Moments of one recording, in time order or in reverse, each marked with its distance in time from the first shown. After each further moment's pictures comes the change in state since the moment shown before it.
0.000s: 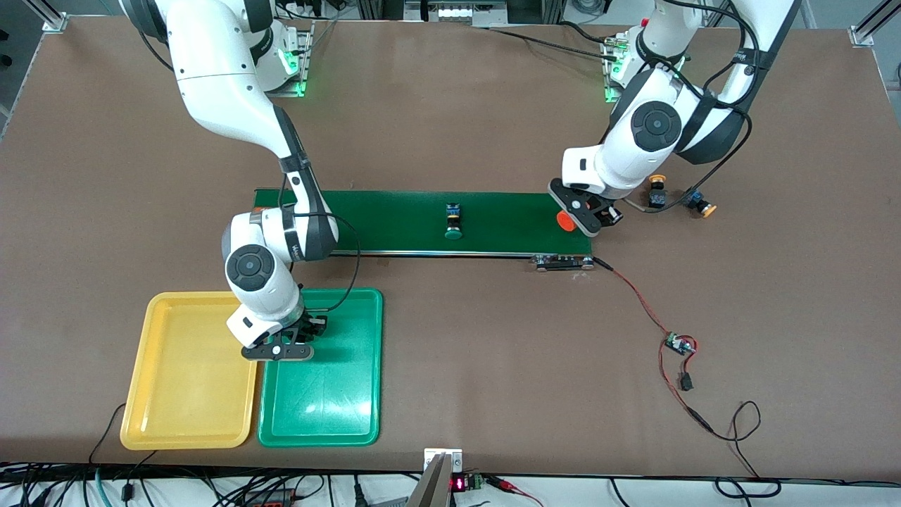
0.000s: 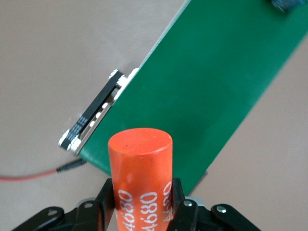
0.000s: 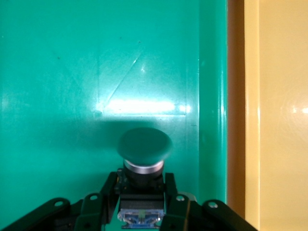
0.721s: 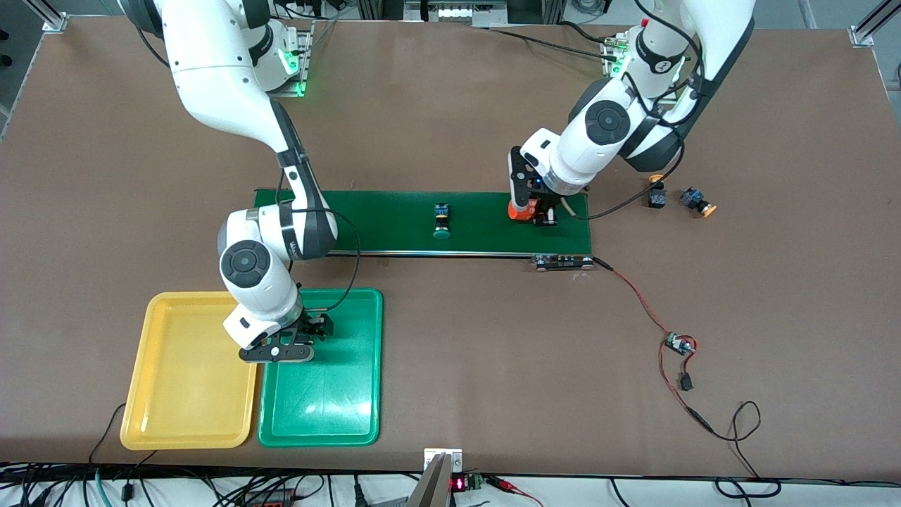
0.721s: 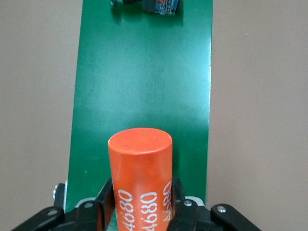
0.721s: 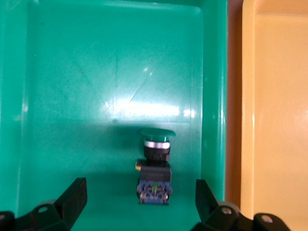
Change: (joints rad) left arm -0.111 0.141 -0.023 -0.019 0.039 0.256 0.376; right arm 0.006 -0.055 0.004 0.016 0.002 -0.063 -0.017
